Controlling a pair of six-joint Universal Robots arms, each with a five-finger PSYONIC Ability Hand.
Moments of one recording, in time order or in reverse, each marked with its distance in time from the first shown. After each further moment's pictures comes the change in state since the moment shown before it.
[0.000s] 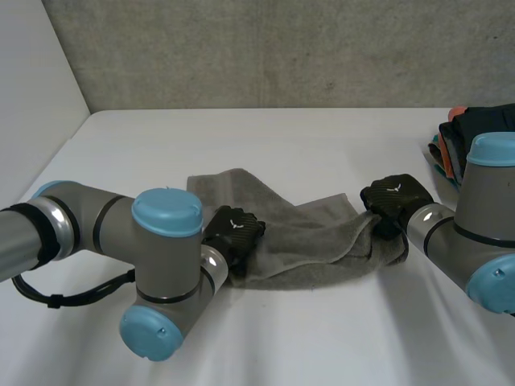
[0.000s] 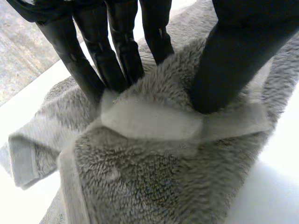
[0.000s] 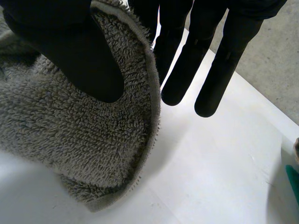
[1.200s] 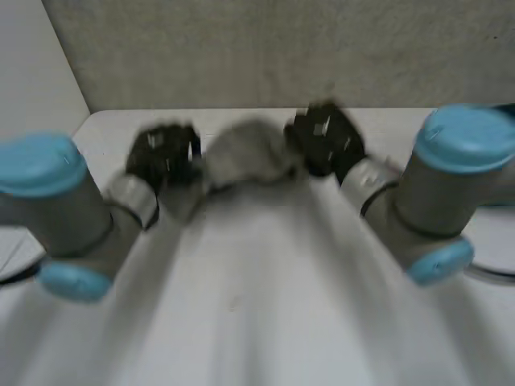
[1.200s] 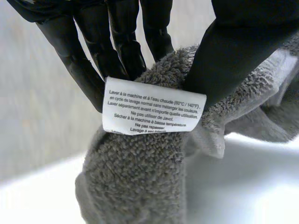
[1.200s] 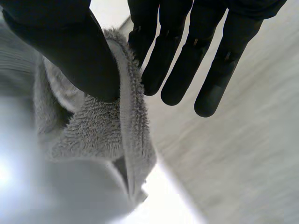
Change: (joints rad) left arm 0.260 0.278 -0.182 0.266 0.097 -0.377; right arm 0.223 0.000 -0.169 -0.280 -0.078 -0.001; left_hand 0.080 0.142 0.135 0.144 0.103; right_hand 0.000 0.000 0.001 0.001 0.000
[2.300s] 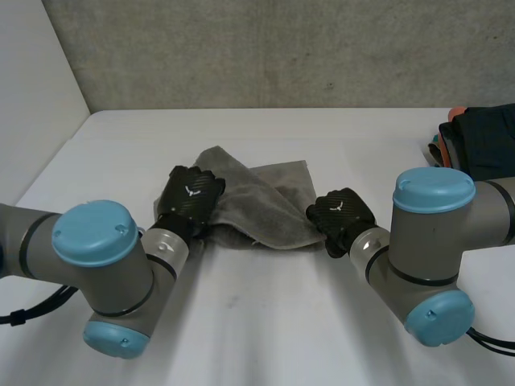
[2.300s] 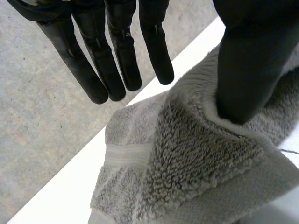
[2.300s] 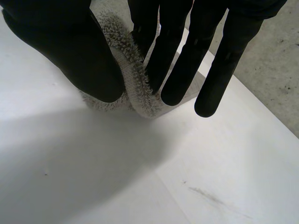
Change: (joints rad) left arm -0.126 -0.077 -0.135 0.171 -0.098 0.443; right arm -0.003 0.070 0.176 0.147 0.142 0.002; left_hand -0.393 -0.484 -0.466 -0.488 -0.430; right_hand 0.000 0.000 0.000 0.000 0.000
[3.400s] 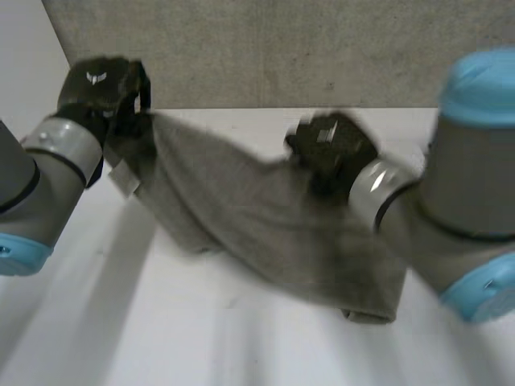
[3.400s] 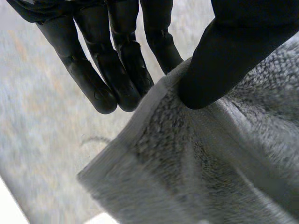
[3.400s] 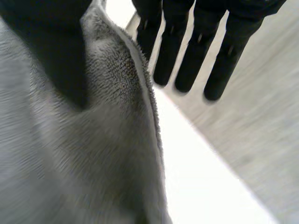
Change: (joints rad) left arm 0.221 0.304 0.194 -0.322 0.082 -0.270; right arm 0.099 -0.226 -0.193 0.268 0.005 0.050; left_hand 0.449 0.484 0.476 0.487 0.456; right_hand -0.448 -0.477 -0.467 -0.467 -0.434
